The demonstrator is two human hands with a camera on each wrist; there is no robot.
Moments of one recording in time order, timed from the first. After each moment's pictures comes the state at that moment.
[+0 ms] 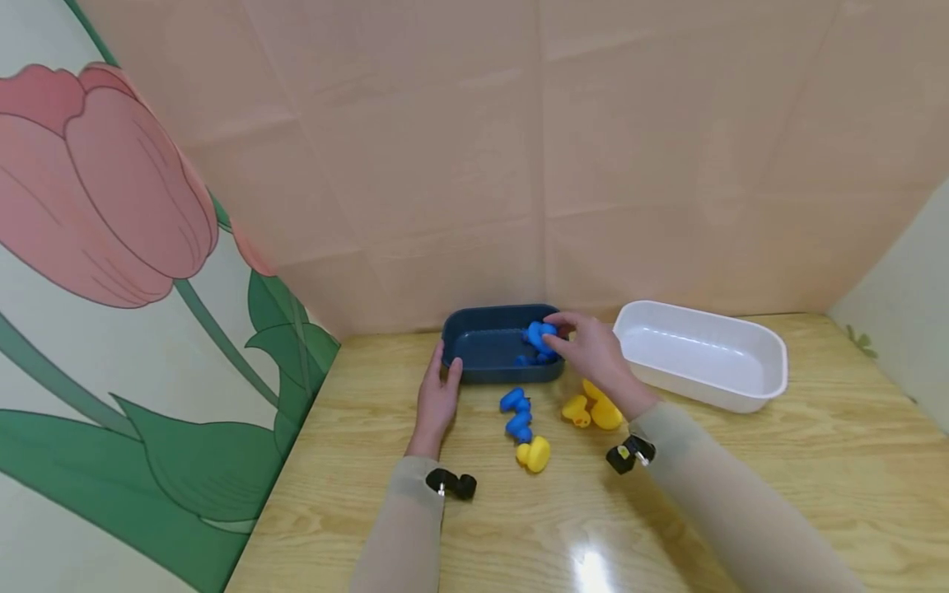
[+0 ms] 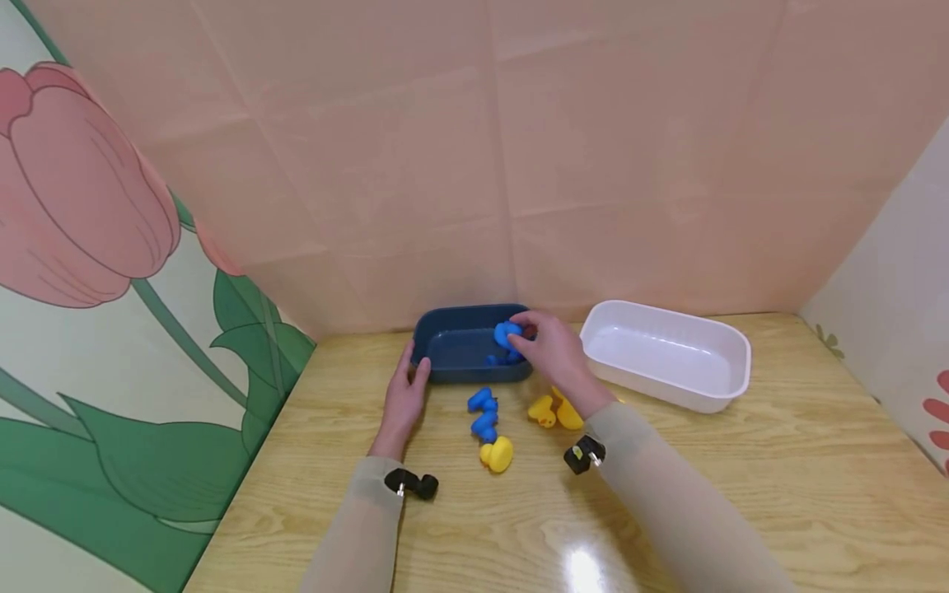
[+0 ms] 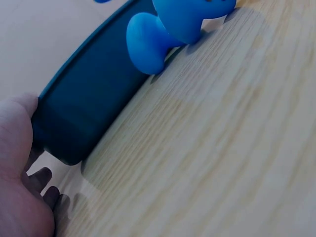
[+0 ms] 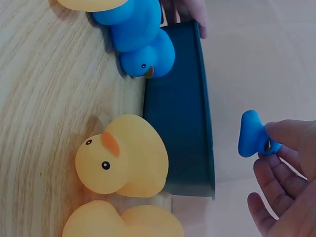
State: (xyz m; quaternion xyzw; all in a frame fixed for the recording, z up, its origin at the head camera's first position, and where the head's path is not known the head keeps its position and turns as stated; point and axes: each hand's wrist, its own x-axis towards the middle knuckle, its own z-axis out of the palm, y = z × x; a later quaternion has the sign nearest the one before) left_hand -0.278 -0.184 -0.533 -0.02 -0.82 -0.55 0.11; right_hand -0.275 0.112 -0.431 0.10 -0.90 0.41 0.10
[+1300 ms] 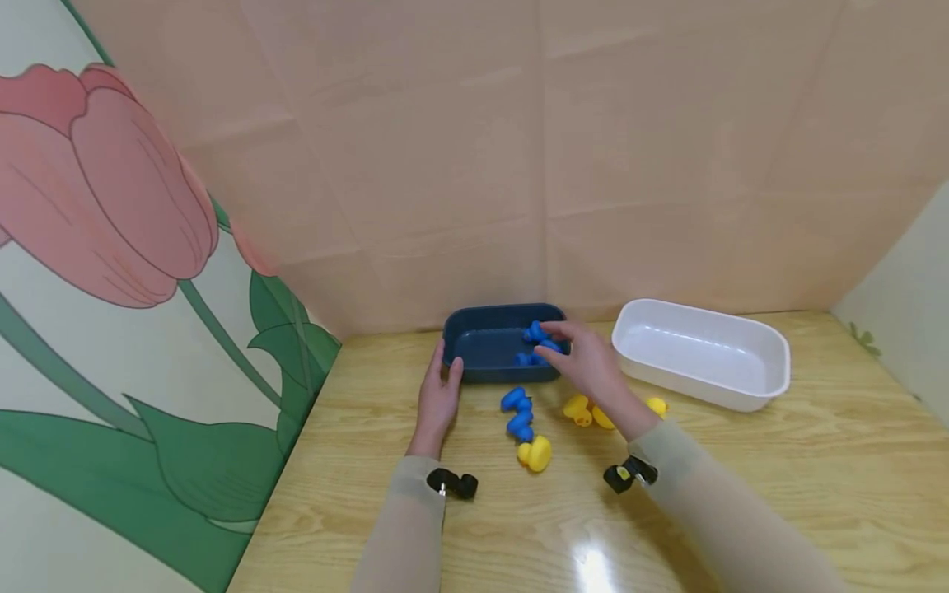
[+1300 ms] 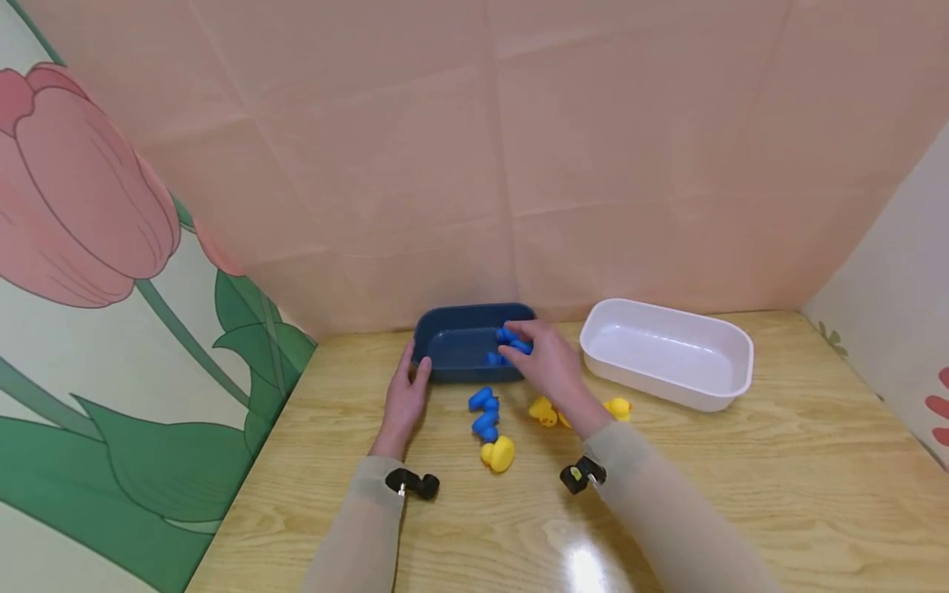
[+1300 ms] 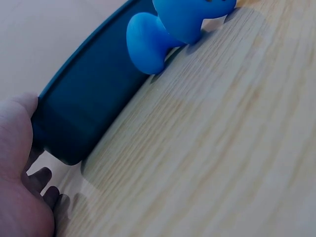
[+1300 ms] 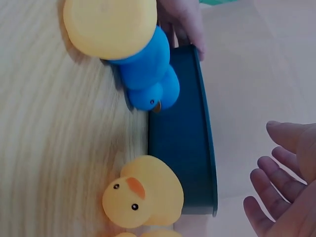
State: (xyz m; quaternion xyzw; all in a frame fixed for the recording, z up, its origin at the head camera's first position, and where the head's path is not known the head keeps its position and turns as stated) left_hand -0.277 -0.183 -0.531 -0.01 -0.83 -0.55 0.10; right_hand -0.257 0.101 -0.440 0.10 -0.90 0.42 0.10
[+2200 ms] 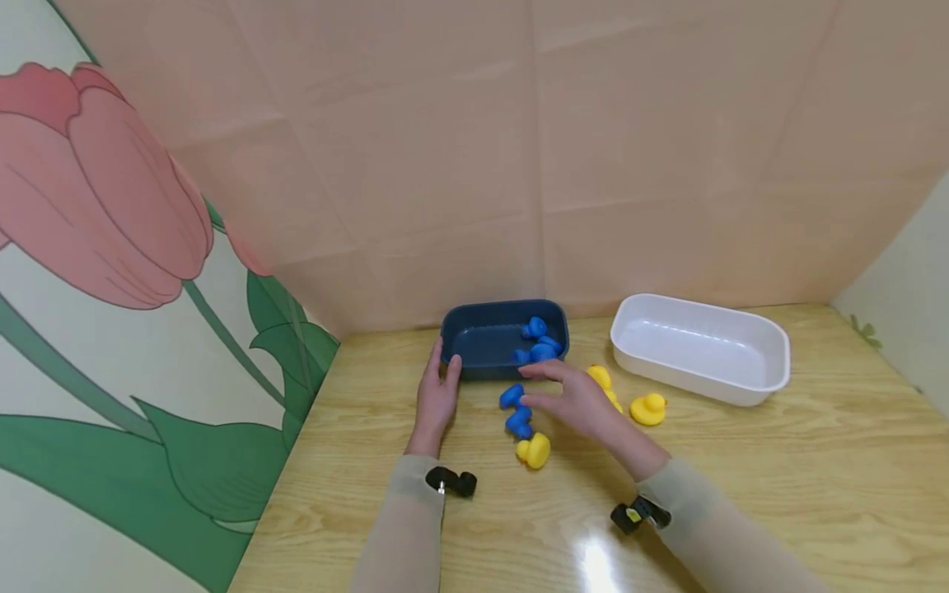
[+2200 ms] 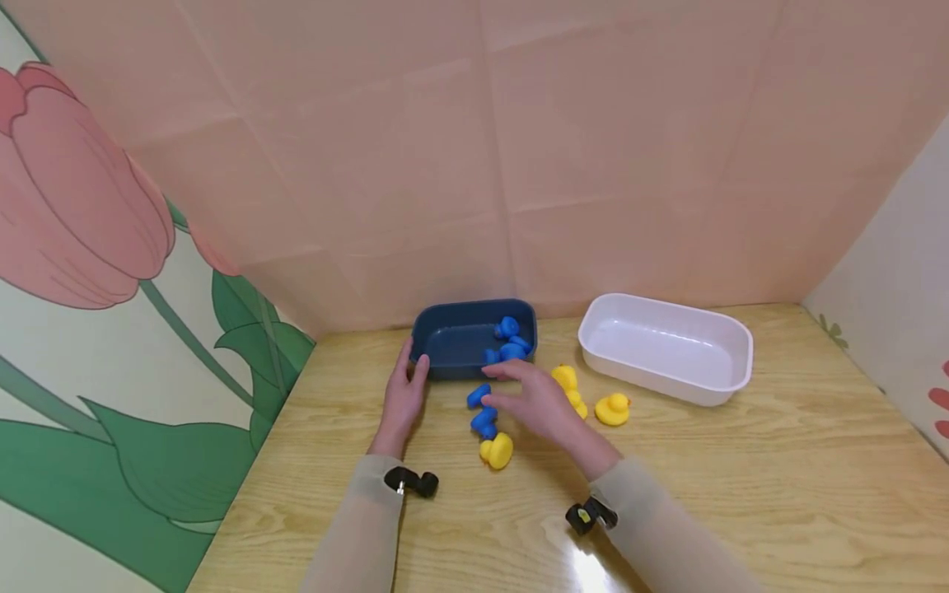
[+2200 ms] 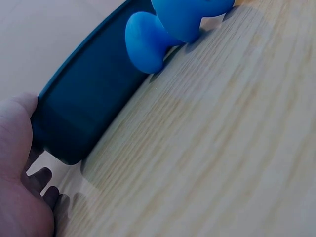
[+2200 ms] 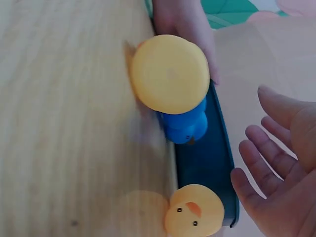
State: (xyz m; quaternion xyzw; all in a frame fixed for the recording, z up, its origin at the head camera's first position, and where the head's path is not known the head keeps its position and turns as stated) left_hand -0.278 -0.182 -0.532 -0.02 -0.83 -0.55 0.10; right_hand -0.215 0.091 -0.469 0.20 -0.87 0.46 0.04
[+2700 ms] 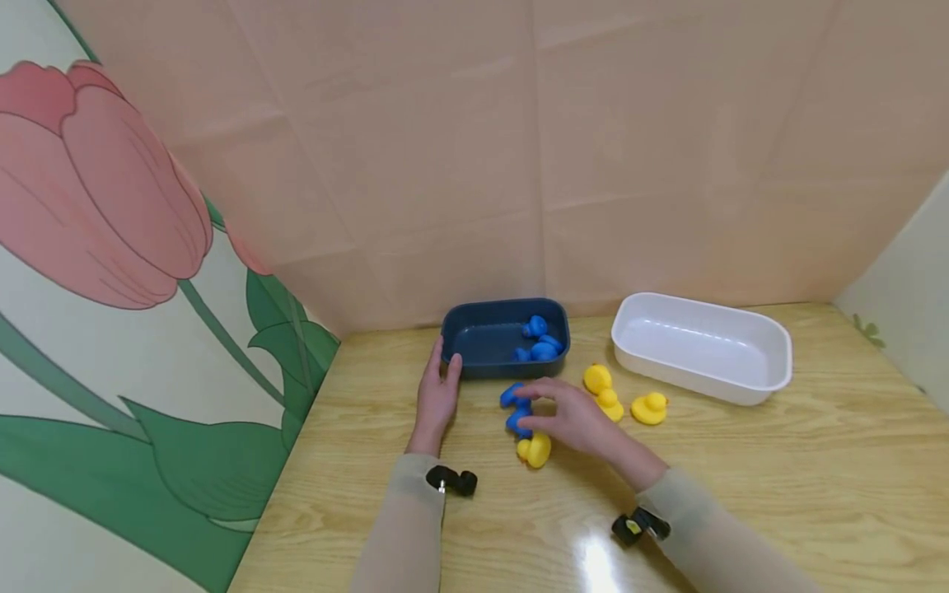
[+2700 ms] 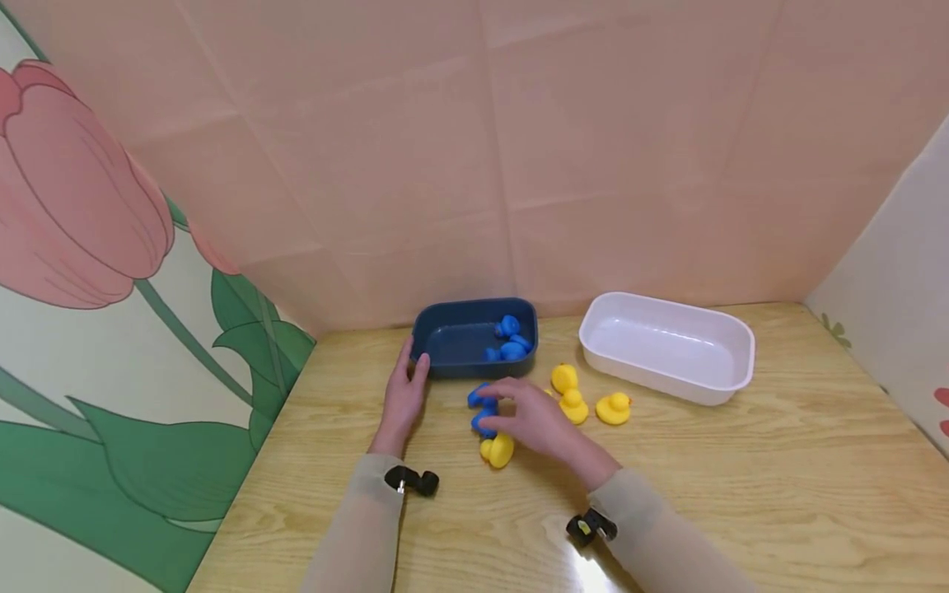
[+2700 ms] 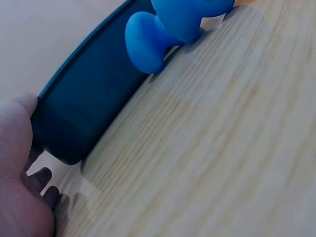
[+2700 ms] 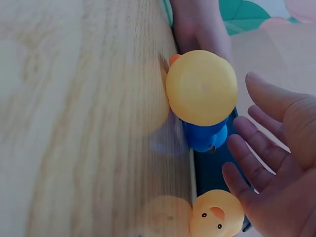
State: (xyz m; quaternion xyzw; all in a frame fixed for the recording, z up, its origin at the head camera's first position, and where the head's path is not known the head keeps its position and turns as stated) left_hand -0.278 -0.183 -0.532 -0.01 -0.83 -0.54 0.09; right_hand -0.204 0.086 -0.485 0.23 -0.87 0.43 -0.01
